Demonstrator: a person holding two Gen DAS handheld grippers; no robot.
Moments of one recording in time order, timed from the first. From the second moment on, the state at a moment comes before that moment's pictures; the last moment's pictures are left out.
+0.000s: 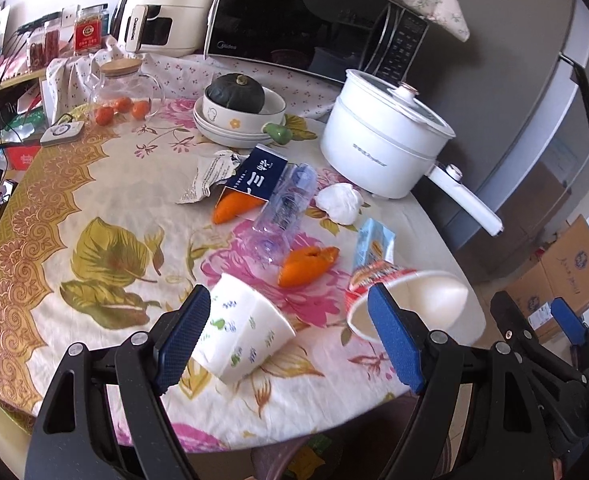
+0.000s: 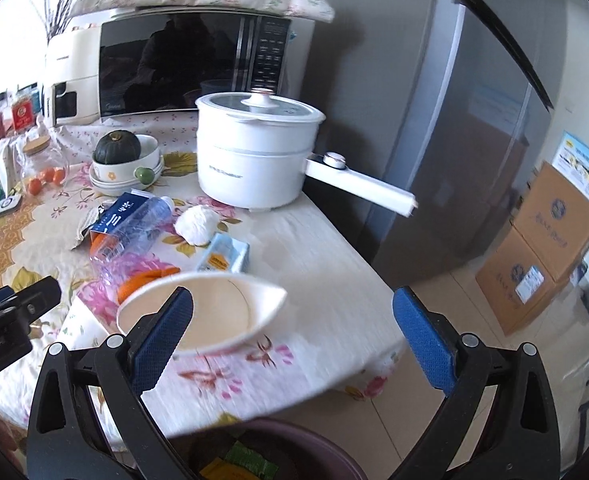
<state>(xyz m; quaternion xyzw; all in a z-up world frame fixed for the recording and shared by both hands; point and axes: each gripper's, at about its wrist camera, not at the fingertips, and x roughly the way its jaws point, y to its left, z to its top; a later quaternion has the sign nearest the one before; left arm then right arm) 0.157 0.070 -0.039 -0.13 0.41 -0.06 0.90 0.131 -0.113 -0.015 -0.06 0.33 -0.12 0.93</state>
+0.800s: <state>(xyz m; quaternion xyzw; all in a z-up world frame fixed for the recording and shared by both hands) 0.321 0.122 -0.064 -0.15 0.46 -0.05 0.87 0.282 -0.051 -0.004 -0.09 0.41 -0.05 0.91</state>
